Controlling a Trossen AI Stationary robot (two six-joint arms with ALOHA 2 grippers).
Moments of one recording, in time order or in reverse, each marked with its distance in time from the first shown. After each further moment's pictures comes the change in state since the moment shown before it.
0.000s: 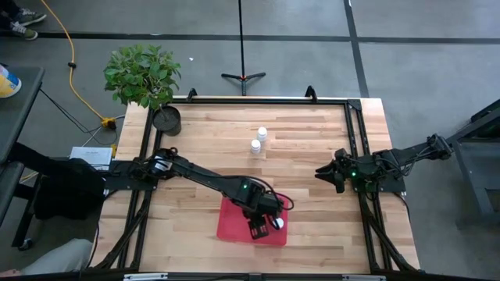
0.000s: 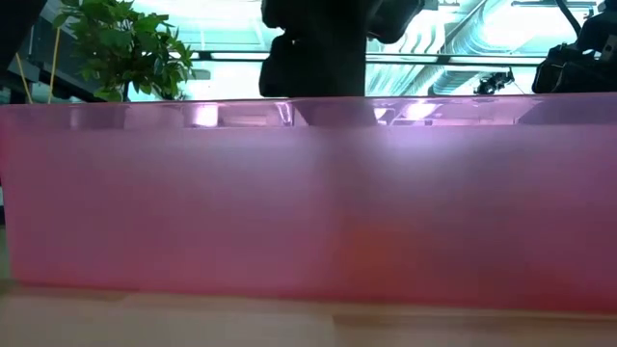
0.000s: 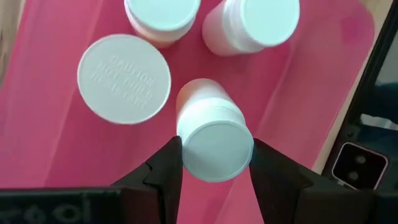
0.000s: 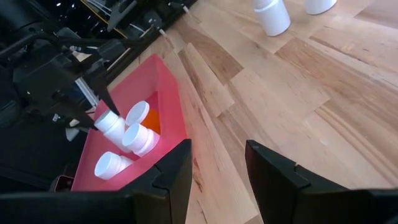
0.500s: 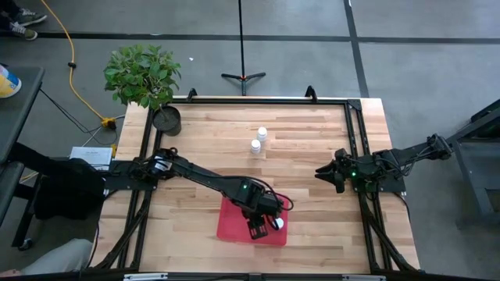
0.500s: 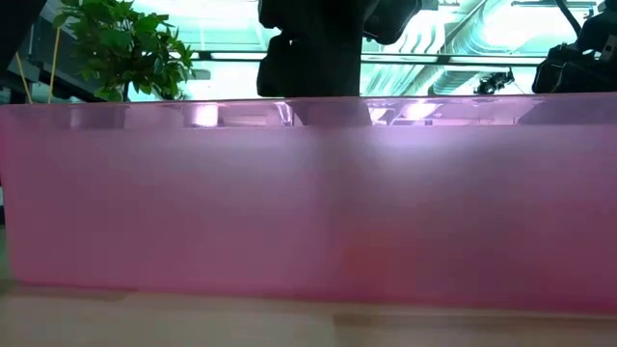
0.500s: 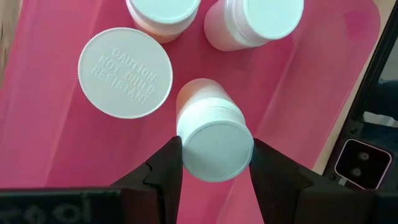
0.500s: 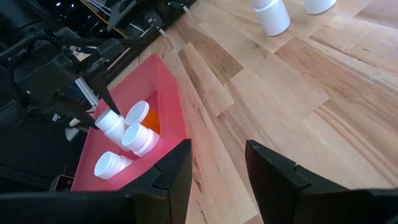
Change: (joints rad) left arm -0.002 0.000 0.000 -0.012 0.001 0.003; right arm 0.000 0.000 0.000 -0.003 0.000 0.000
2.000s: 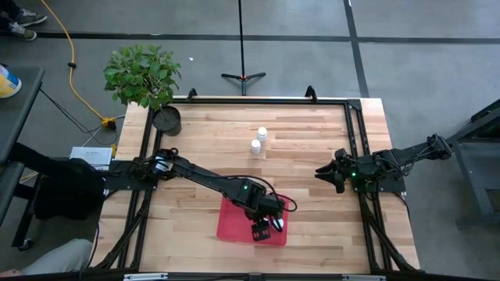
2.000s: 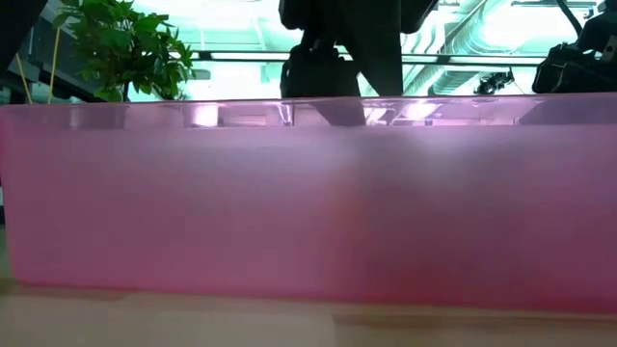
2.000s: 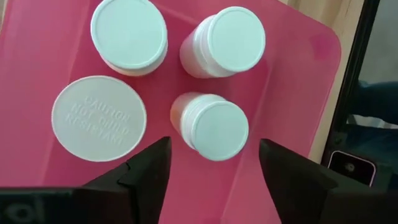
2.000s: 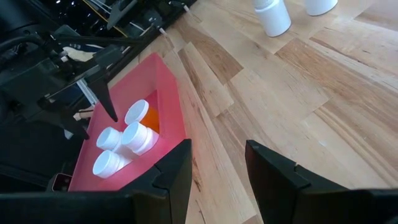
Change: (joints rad) left arm 0.000 0.008 -0.001 0.096 -0.001 0.065; right arm 0.000 0.000 0.000 -0.001 -0.001 -0.015
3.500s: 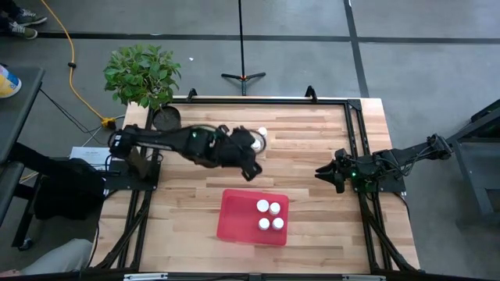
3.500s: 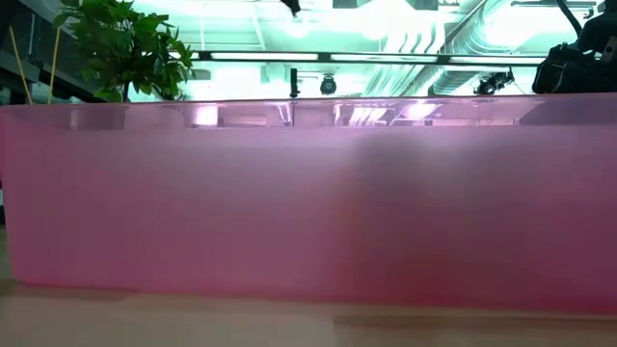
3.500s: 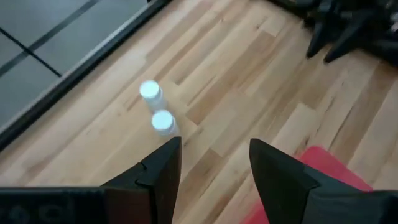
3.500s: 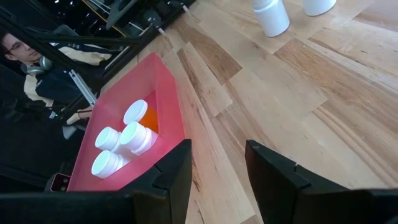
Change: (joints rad) left arm 0.124 -0.417 0.039 -0.277 -0.690 -0.155; right arm 0.000 0.000 0.000 -0.004 0.003 0.000
